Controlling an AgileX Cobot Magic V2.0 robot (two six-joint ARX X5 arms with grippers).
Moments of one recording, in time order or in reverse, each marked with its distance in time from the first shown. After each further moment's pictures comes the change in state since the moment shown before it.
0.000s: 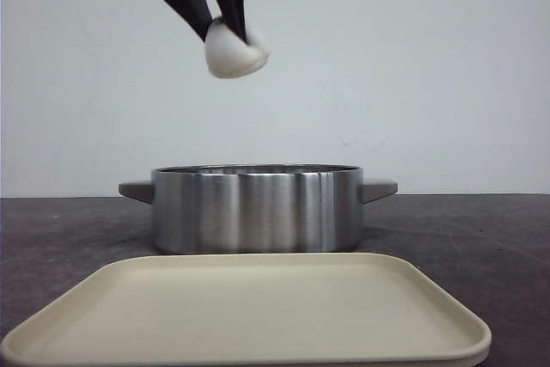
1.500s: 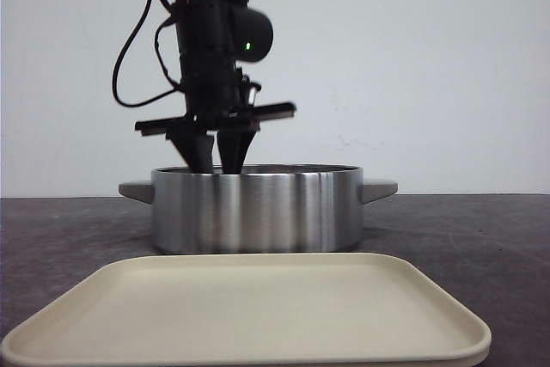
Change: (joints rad) left arm 0.100 0.470 0.184 -0.095 0.000 0.013; right arm 0.000 0.000 0.000 -0.035 0.000 0.008
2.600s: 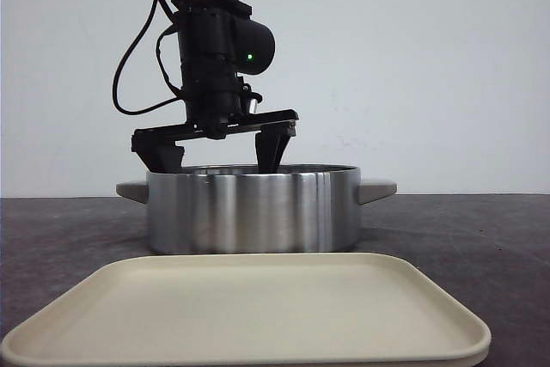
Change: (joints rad) left arm -0.003 0.016 0.019 -0.045 0.026 -0.014; right arm 0.000 0.000 0.000 -0.024 0.026 0.000
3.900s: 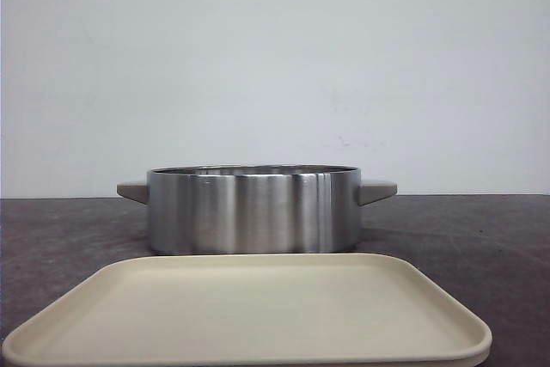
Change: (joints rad) left arm 0.004 -0.483 1.029 -0.177 -0.104 0.195; right arm 0.000 -0.080 -0.403 0.387 0.036 -0.092
